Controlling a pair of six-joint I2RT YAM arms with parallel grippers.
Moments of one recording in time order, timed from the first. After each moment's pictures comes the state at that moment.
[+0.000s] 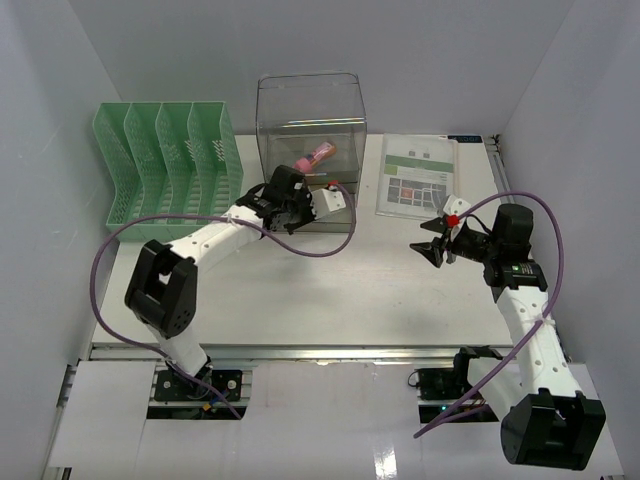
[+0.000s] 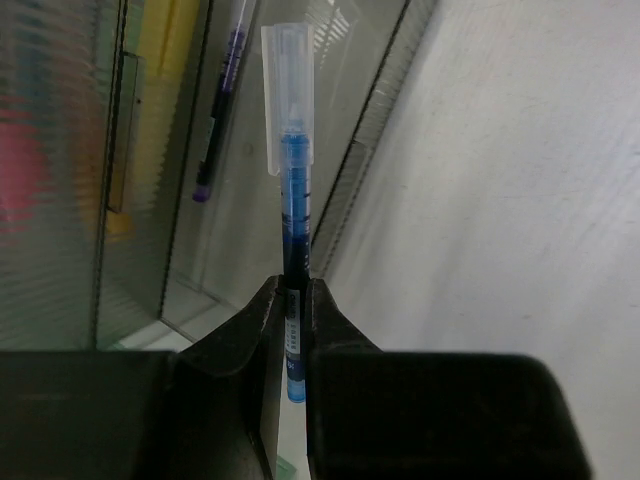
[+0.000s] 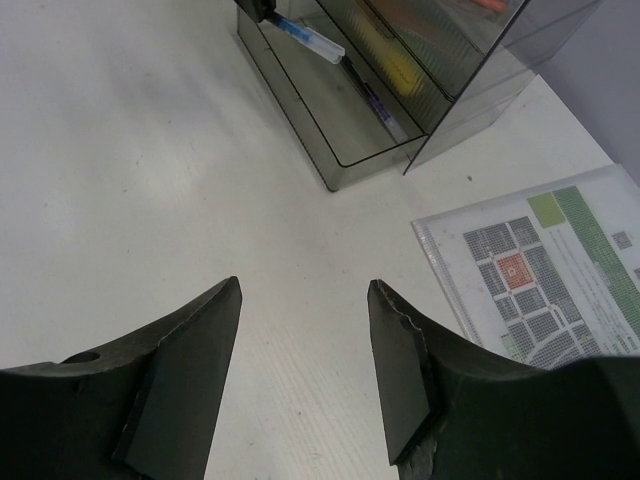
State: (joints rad) left arm -0.58 1.69 1.27 -0.37 0.13 0.74; right arm -0.03 0.90 0.72 -0.28 -1.01 -0.64
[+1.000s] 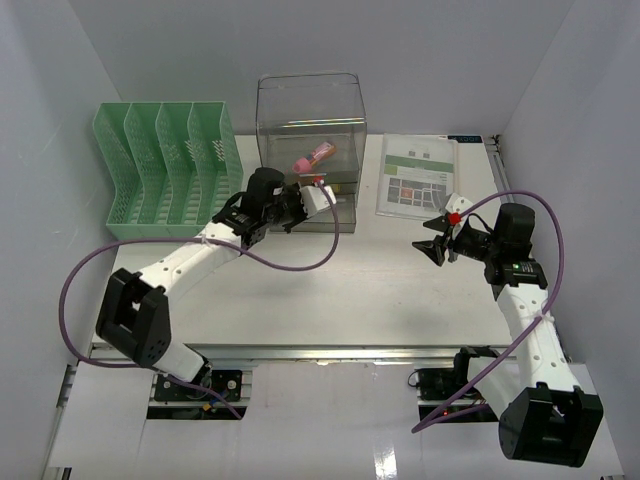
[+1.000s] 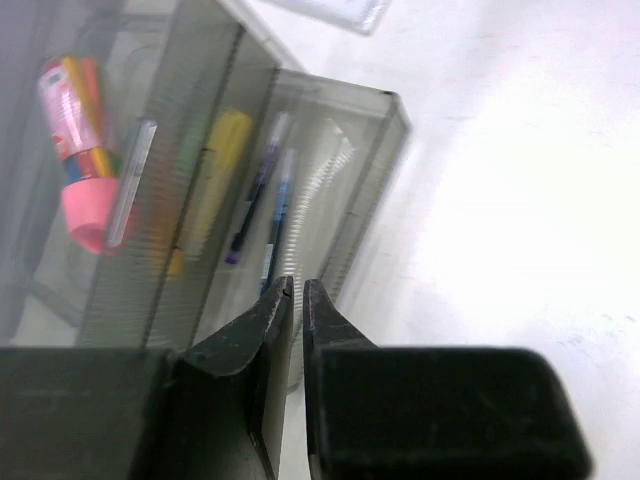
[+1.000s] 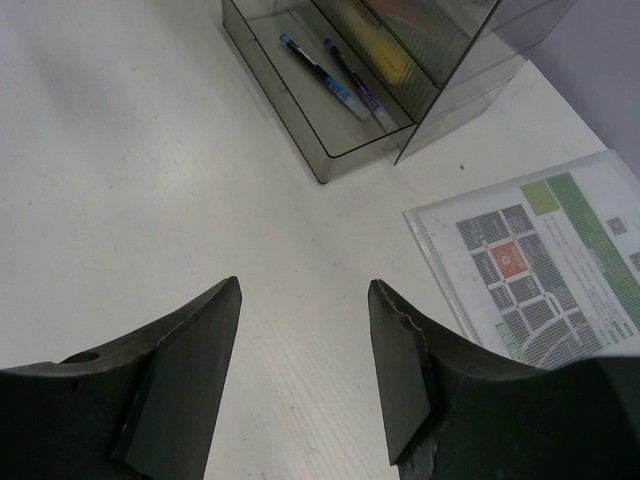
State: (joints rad) left arm -0.56 1.52 1.14 -0.14 0.27 0.68; right arm -0.06 0.92 0.72 -0.27 -1.01 -0.64
